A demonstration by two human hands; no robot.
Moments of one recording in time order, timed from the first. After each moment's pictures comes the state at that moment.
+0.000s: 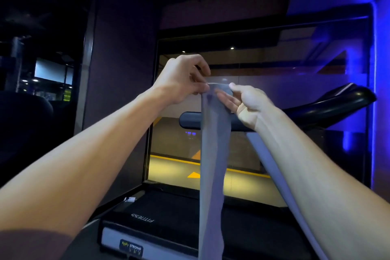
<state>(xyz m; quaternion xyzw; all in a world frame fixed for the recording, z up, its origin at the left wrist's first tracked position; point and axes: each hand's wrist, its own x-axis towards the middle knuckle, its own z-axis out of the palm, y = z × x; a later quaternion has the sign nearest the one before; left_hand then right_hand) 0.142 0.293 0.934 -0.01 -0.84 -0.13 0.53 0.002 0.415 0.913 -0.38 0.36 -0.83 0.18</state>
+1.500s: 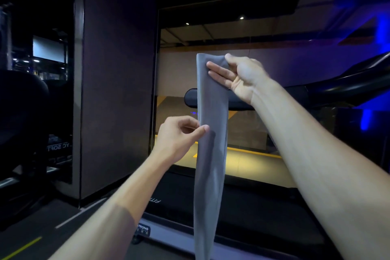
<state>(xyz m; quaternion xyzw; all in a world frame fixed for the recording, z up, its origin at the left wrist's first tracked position) 0.052 0.198 0.766 0.07 -0.77 -0.39 0.49 -0.064 0.305 0.906 -0.41 0.37 -0.81 0.18</state>
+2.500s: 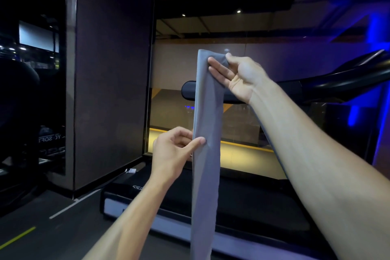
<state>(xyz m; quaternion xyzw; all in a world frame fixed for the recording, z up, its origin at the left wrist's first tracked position) 0.060 0.207 0.708 0.10 -0.70 -0.45 0.55 -0.050 0.310 0.888 -0.38 0.34 -0.83 0.23</state>
